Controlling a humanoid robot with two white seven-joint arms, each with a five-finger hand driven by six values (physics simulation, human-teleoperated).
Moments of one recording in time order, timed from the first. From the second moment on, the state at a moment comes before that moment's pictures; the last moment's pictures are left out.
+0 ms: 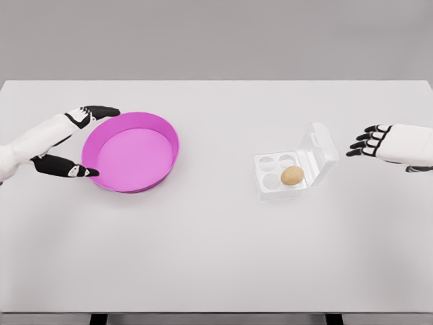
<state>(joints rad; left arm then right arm) -0.18 0.67 -0.04 -1.56 0.01 -0.61 -0.61 -0.94 -1.20 1.21 -1.44 0.57 -0.61 0.13</state>
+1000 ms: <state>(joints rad) -0.18 0.67 -0.04 -1.54 0.01 -0.61 -0.61 -0.95 -1.27 1.19 -1.63 0.57 -0.61 0.13</state>
